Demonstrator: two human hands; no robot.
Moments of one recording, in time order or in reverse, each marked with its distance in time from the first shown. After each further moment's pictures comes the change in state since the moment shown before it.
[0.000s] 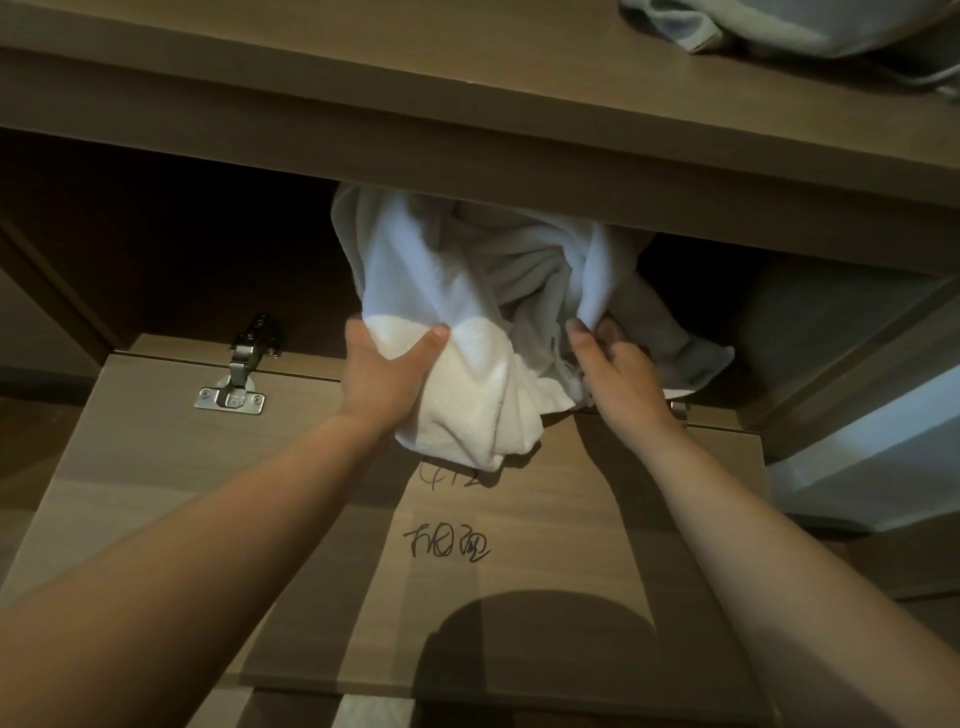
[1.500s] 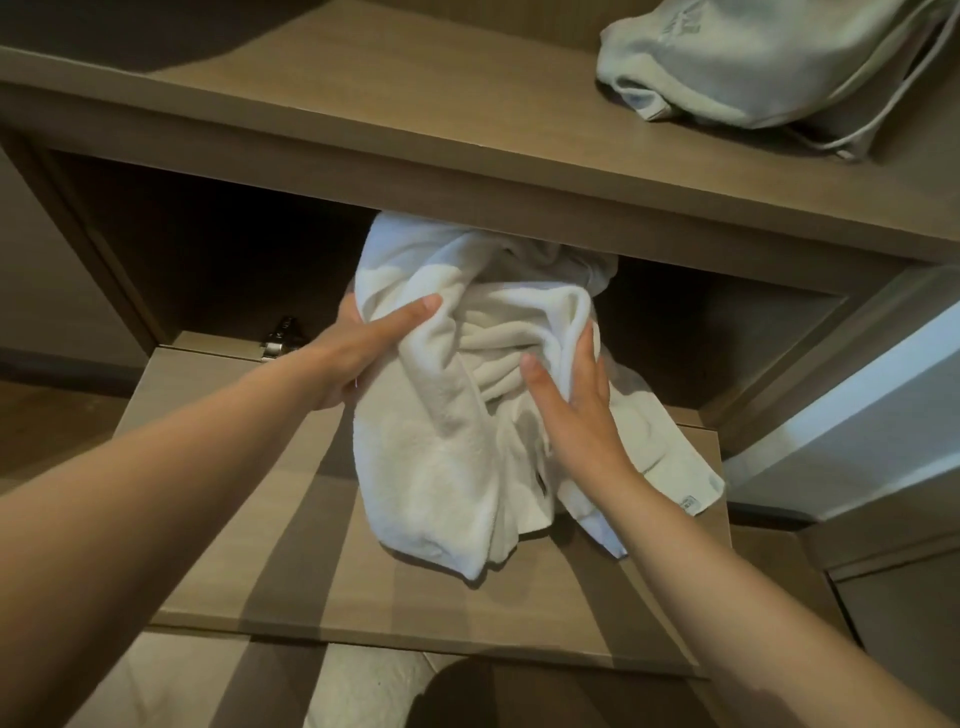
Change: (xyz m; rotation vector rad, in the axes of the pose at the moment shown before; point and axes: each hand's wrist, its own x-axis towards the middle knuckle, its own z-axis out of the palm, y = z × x) left_hand -0.017 0.049 -0.067 -0.066 -0.376 -0.155; right_hand -0.086 -0.070 0.002 0.230 -0.057 0.107
